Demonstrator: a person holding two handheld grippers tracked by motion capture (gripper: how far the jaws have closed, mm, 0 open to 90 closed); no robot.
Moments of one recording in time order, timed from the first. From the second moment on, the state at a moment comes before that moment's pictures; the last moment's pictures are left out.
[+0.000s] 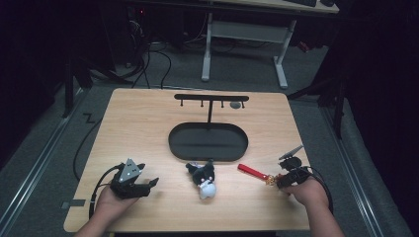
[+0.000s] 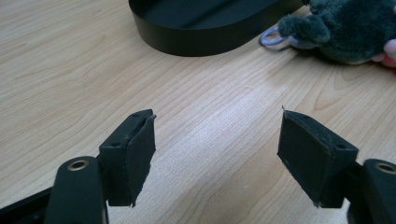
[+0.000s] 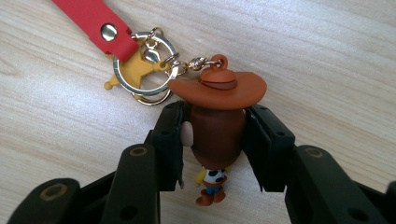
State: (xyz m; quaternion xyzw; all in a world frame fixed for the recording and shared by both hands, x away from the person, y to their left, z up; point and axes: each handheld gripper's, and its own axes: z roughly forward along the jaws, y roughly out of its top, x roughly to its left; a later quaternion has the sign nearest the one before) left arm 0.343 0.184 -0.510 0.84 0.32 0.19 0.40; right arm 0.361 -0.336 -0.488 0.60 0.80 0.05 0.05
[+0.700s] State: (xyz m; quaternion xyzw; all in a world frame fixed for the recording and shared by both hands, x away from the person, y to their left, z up) left arm 0.346 0.184 -0.511 0.83 0.32 0.19 0.41; right arm 0.352 -0.311 -0.412 0.57 0.82 0.10 0.03
